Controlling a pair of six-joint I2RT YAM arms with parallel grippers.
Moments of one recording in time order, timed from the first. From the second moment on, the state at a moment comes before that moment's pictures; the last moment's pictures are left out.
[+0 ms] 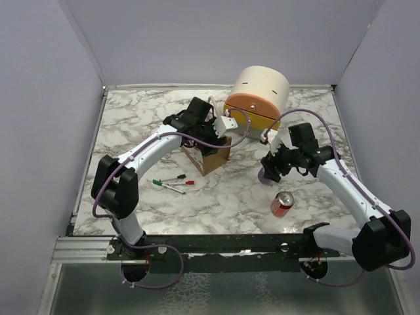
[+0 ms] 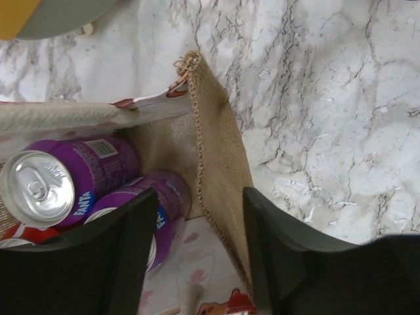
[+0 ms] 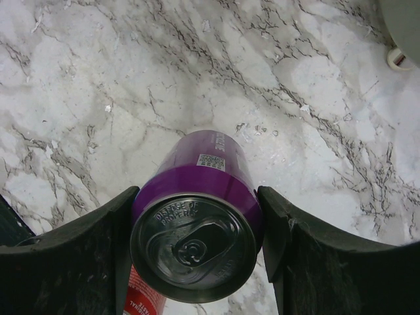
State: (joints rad) left arm -0.58 1.70 1.44 -0.64 0.37 0.55; right arm 0.31 1.19 0.91 -0.67 -0.42 -0.54
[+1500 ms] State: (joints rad) left arm -0.88 1.70 1.66 -0.95 0.65 0.69; right arm 0.31 1.29 1.39 -0.82 -0.75 -0.58
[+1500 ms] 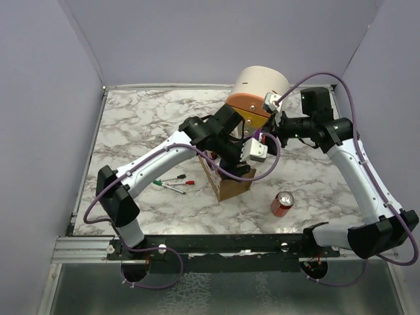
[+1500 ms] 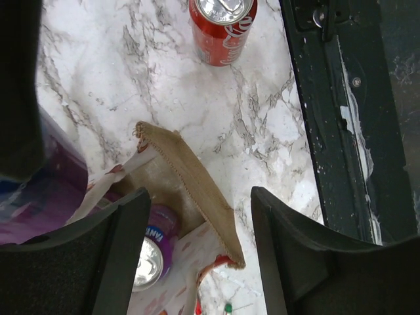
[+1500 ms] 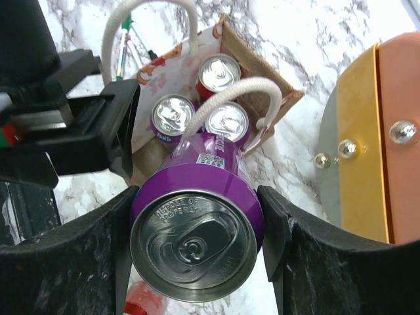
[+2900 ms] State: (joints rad) left arm -0.39 1.49 1.51 -0.76 0.98 0.49; right arm 0.59 1.49 1.45 -0.88 -0.49 -0.61
